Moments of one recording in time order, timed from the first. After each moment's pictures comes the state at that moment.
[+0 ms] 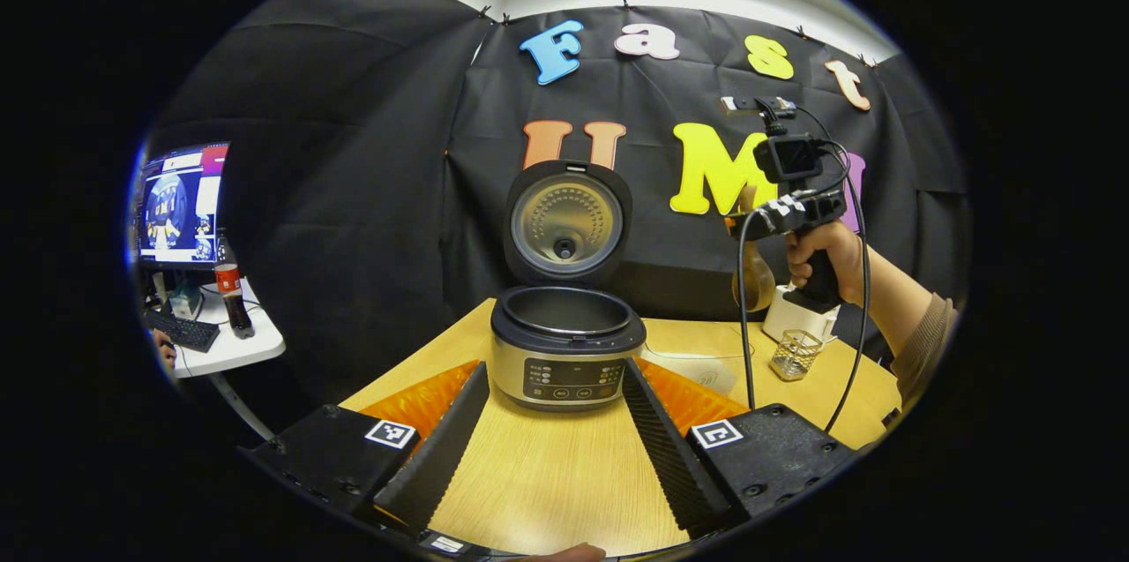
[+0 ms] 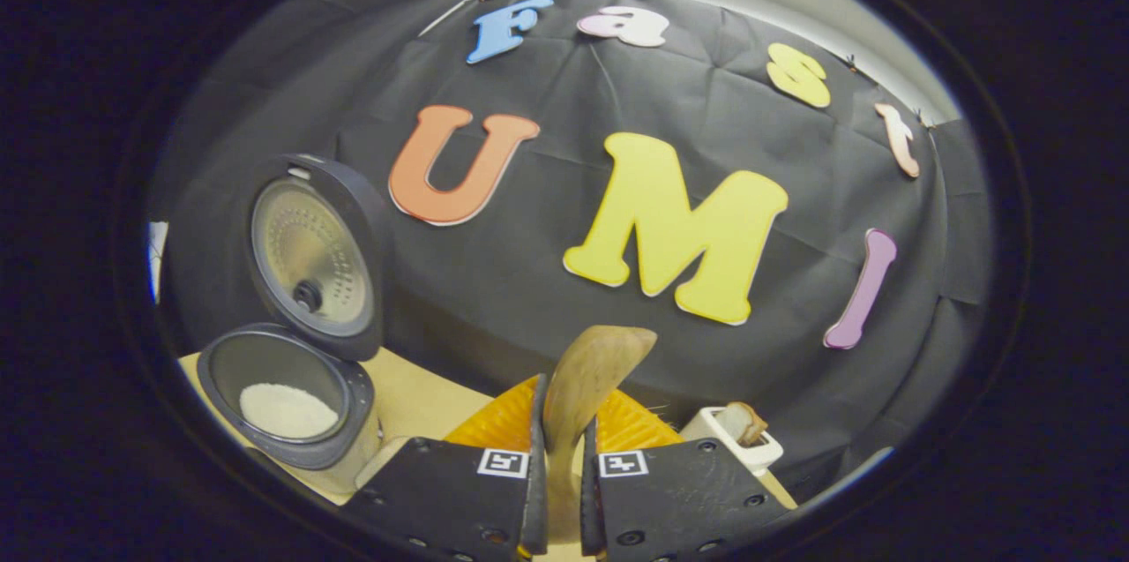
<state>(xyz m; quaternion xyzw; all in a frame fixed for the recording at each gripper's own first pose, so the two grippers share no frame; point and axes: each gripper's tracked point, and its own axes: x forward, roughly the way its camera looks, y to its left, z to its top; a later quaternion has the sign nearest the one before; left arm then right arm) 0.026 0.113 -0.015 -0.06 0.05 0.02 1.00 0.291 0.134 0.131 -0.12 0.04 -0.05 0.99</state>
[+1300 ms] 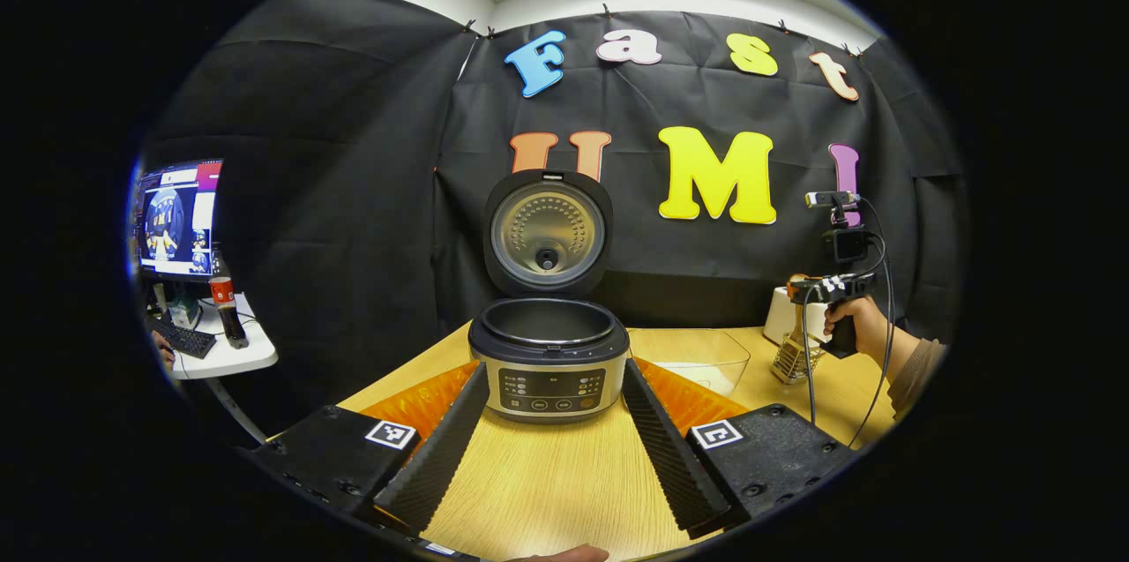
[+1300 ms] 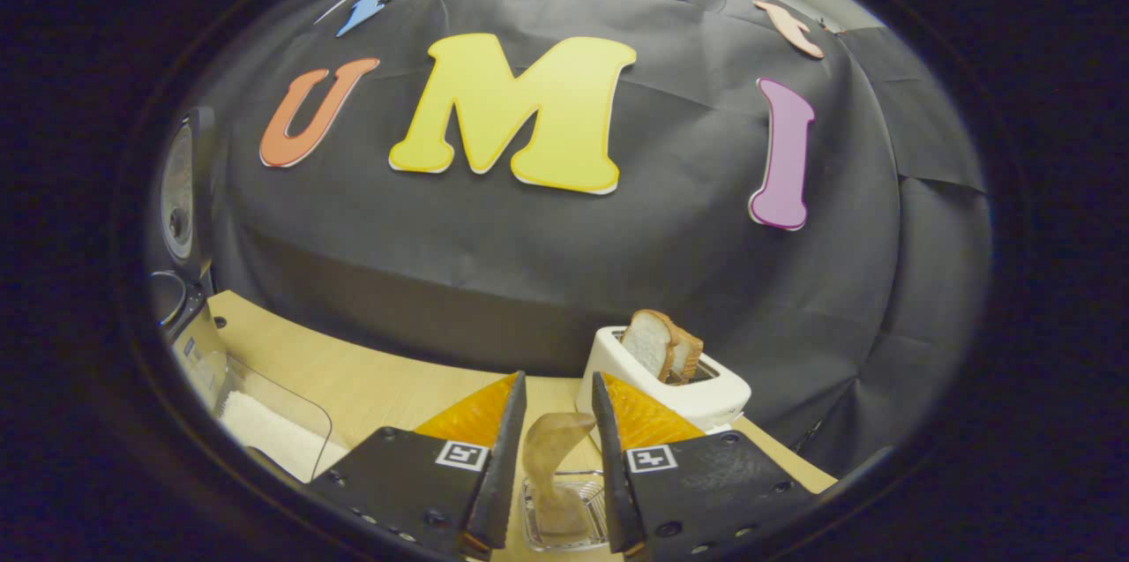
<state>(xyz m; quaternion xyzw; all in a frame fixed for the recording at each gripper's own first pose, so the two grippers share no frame) 0.043 0.088 -0.019 -0.03 0.03 0.03 1.00 0.334 -0.082 0.022 -0.03 0.05 -0.14 0.99</state>
